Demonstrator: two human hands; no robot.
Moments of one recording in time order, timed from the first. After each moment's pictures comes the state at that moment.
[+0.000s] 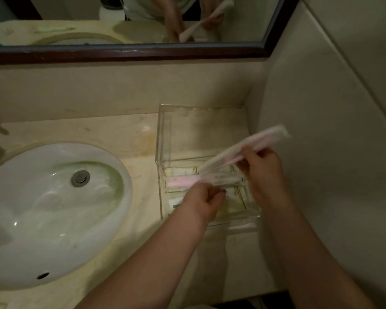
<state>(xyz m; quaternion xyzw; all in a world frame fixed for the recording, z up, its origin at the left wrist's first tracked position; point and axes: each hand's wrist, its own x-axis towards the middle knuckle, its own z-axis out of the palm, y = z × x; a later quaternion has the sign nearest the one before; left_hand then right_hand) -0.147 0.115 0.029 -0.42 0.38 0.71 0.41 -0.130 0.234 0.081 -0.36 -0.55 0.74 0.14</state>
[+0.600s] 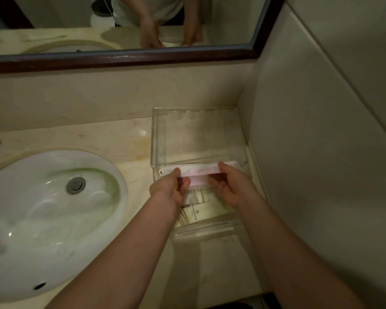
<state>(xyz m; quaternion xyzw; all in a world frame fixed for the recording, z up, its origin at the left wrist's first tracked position) -0.194 0.076 0.021 -0.44 0.47 0.71 0.29 -0.139 0.216 0.026 -0.49 -0.33 0.80 0.00</state>
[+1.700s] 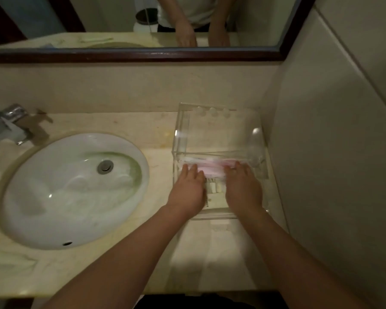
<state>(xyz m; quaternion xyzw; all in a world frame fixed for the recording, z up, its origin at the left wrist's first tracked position) -0.136 0.048 0.010 0.24 0.95 0.10 0.18 -0.104 0.200 0.007 -0.18 -0.97 0.13 -0.11</state>
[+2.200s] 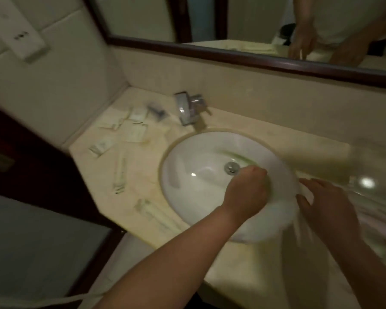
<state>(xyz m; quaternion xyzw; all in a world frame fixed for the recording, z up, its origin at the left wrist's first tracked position) -0.167 -0.201 0.044 0.06 0.94 0.33 -0.01 -0.165 -0.021 0.051 0.00 -0.99 0.13 -0.02</state>
